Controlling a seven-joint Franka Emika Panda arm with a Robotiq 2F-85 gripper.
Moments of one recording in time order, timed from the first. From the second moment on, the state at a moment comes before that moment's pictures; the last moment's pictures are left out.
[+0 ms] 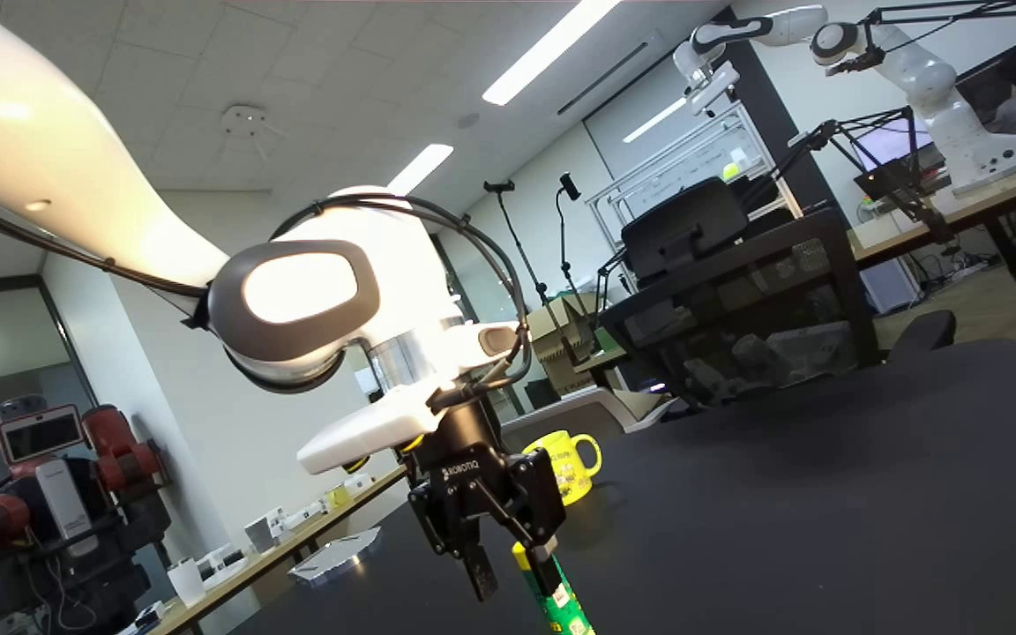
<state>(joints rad) -0.24 0.20 -0.19 -2.42 0.04 2.56 -0.53</state>
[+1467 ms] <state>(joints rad) -0.25 0.20 -0.19 -2.41 -0.02 2.60 -0.51</state>
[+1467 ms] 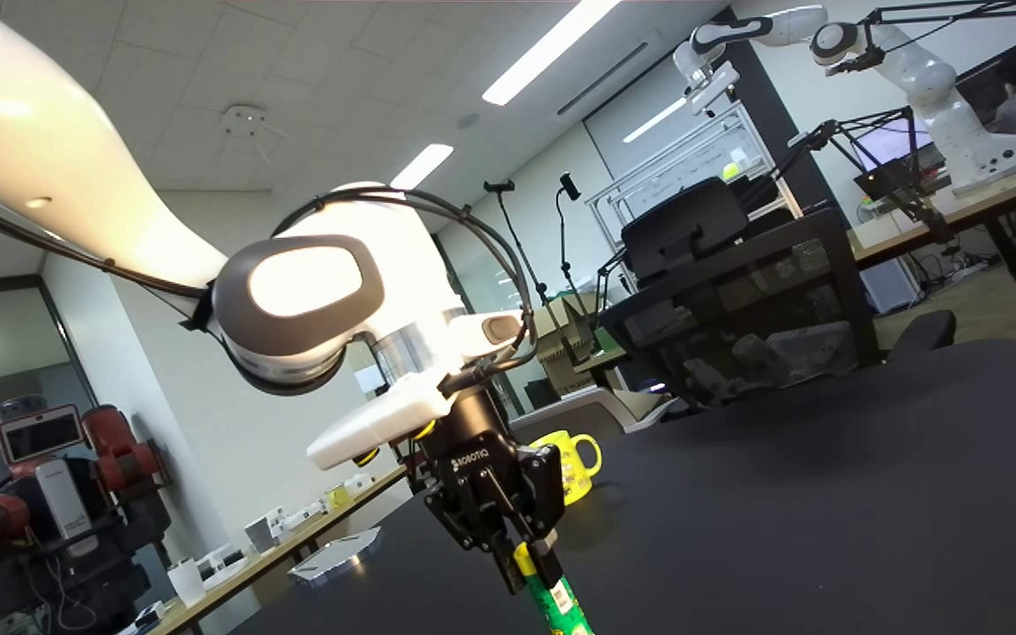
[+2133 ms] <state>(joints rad) -0.24 0.11 -0.19 -2.35 -0.14 2.45 -0.44</state>
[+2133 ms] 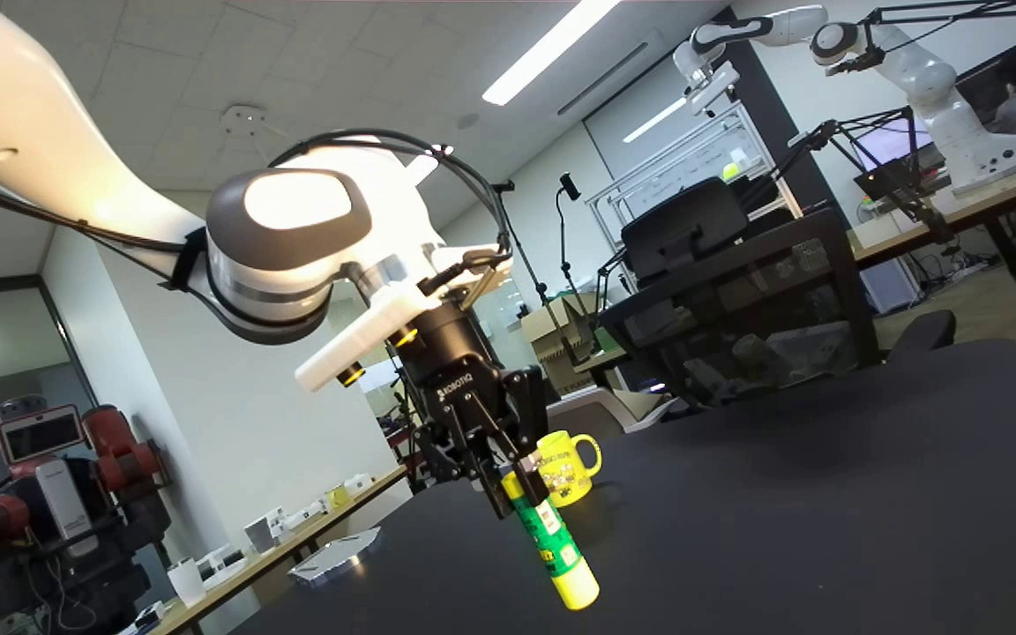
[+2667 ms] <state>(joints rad) -0.21 -0.02 -0.18 -2.34 -0.14 2.36 -0.44</state>
